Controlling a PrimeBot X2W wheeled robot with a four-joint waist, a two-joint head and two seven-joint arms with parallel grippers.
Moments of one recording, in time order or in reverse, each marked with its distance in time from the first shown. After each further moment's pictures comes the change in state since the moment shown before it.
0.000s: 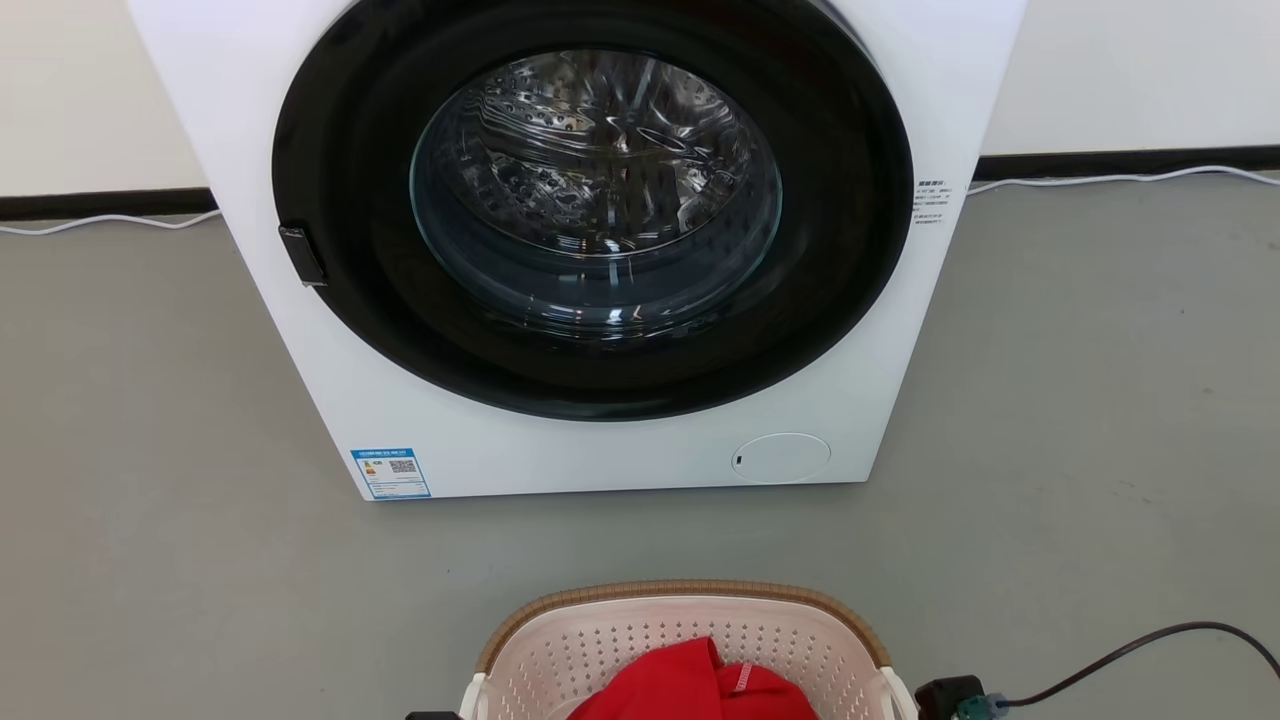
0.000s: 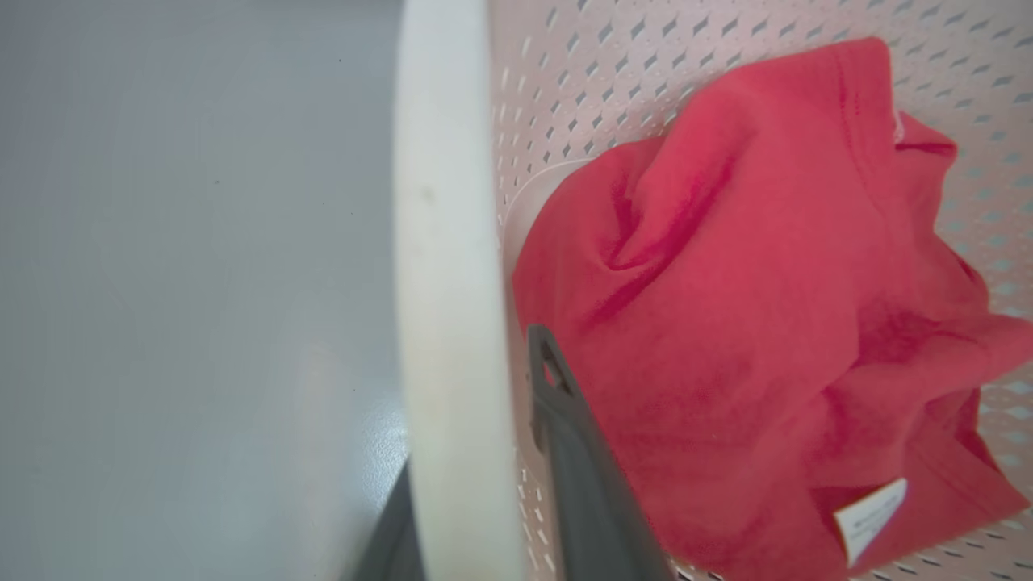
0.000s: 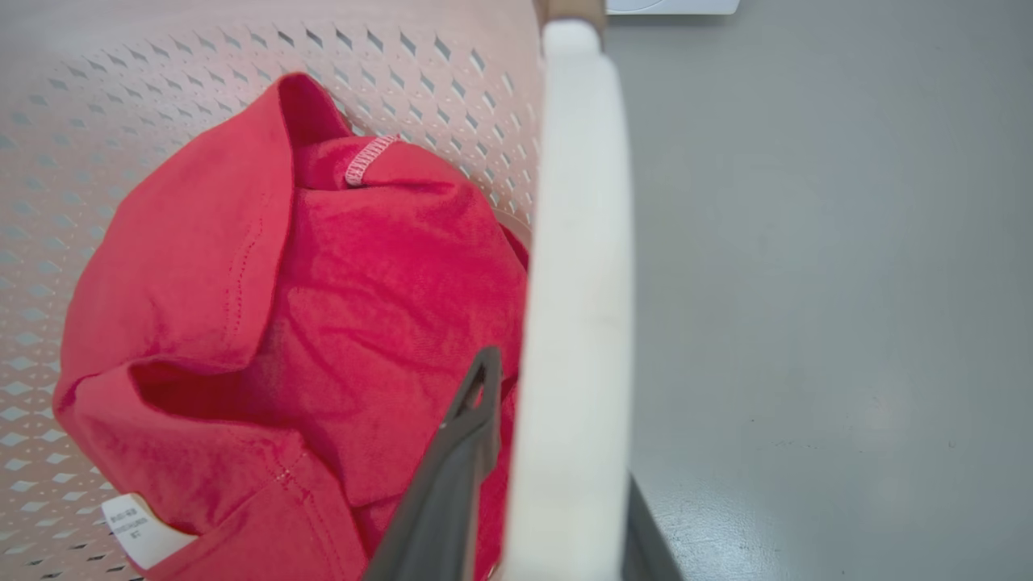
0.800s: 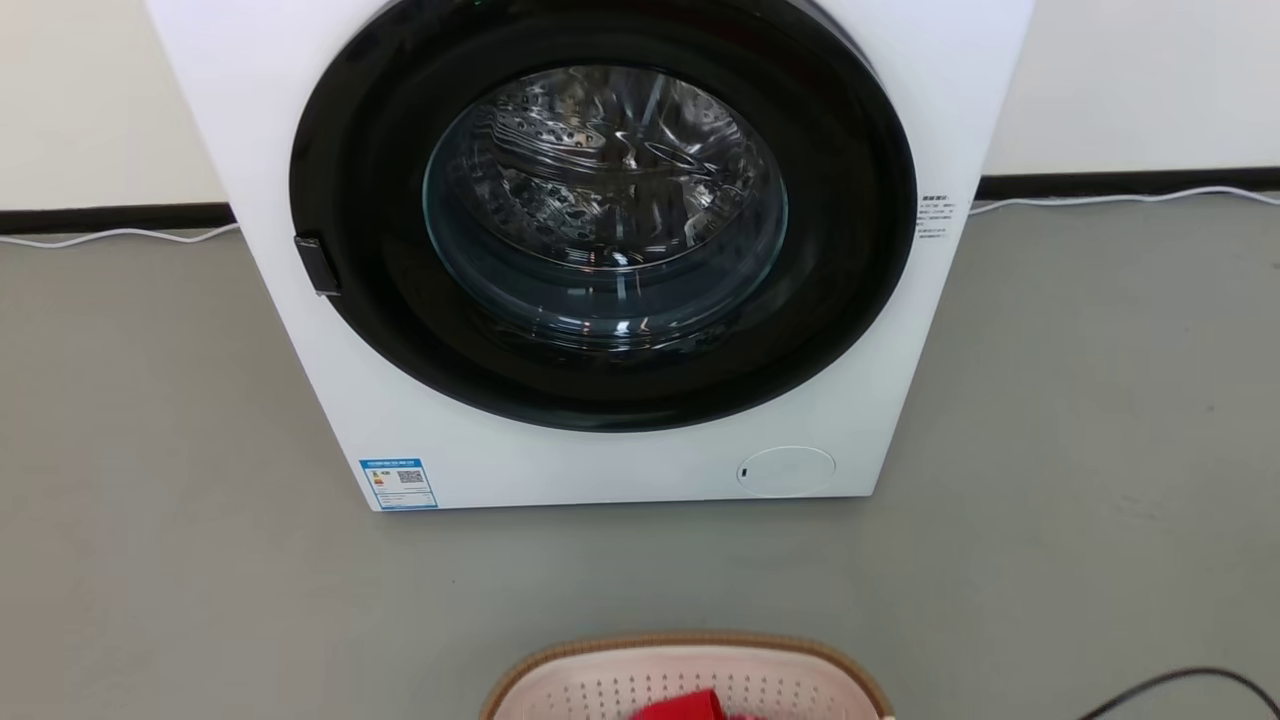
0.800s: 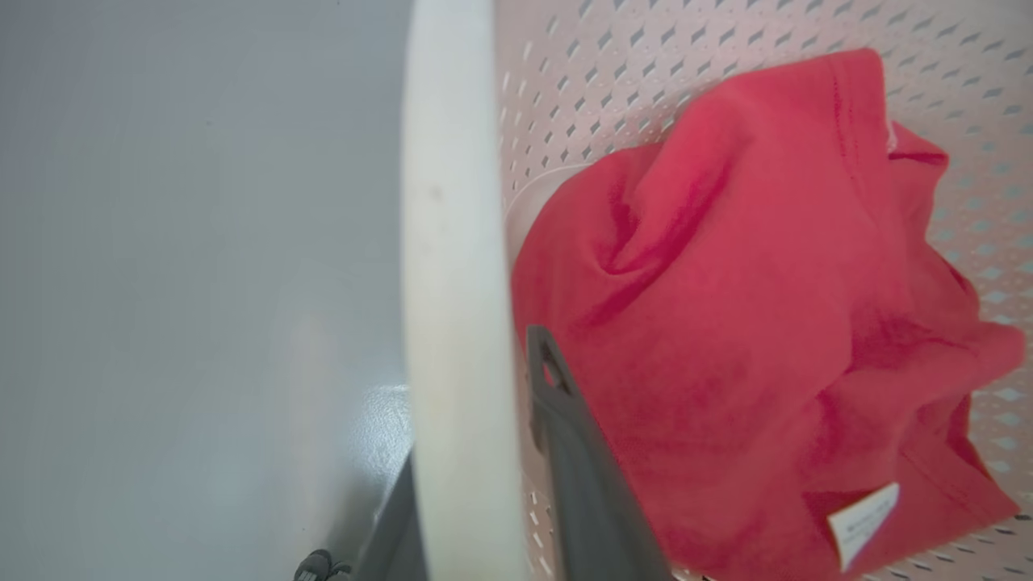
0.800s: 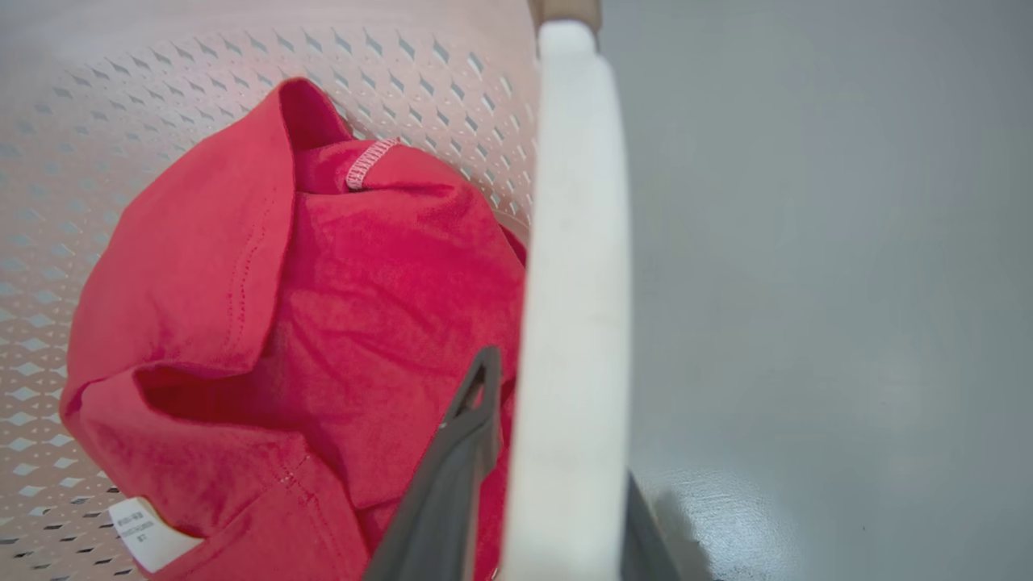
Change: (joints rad) left arm 0.092 0.009 0.034 -0.042 0.028 0.000 0.002; right arm 0.085 -0.002 -0.034 -0.024 -0.024 0.000 0.001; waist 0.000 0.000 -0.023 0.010
